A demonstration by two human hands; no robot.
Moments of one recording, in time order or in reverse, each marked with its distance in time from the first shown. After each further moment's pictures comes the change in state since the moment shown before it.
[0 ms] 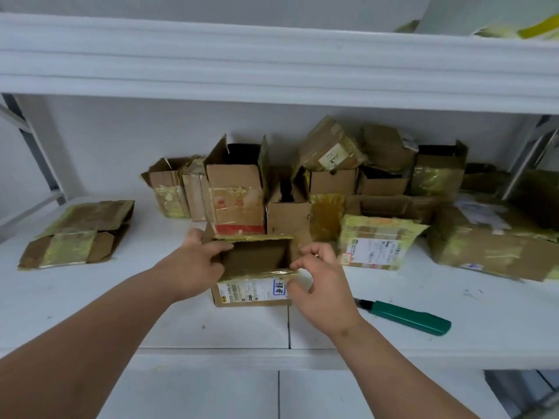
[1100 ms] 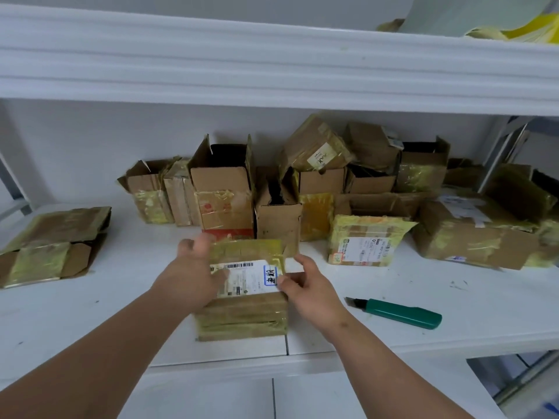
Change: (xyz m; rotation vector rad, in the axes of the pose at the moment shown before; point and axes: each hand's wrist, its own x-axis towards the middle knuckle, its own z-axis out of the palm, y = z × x) left_hand 0.017 -0.001 0.022 -0.028 0.150 -0.080; right_hand 0.010 -0.011 0.009 0.290 -0.226 0.571
